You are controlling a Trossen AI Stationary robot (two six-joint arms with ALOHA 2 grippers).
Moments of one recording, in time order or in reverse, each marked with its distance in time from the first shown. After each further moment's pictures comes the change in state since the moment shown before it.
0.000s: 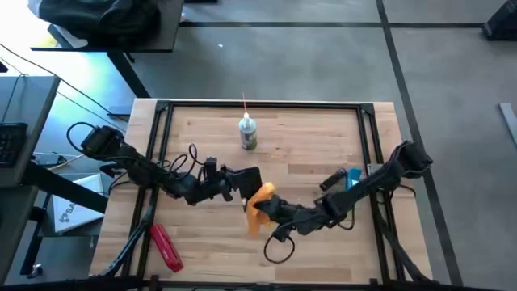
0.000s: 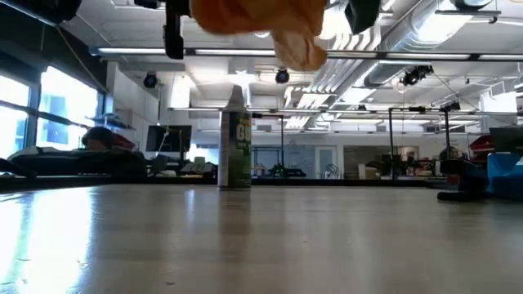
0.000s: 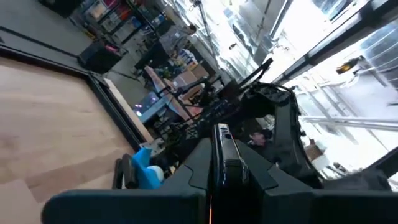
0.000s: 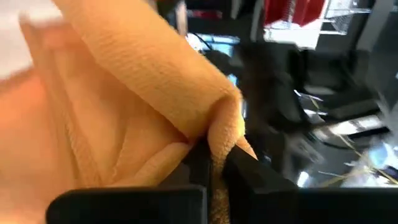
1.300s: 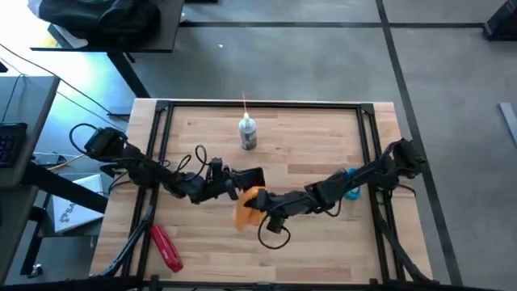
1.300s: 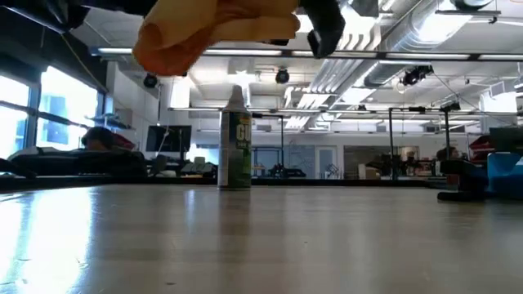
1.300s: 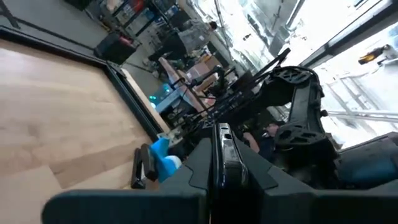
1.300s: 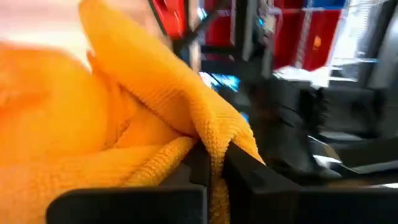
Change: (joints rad) left arm 0.032 0.045 0.008 -0.066 0.017 -0.056; right arm -0.145 0.012 0.000 0.029 -0.394 -0.013
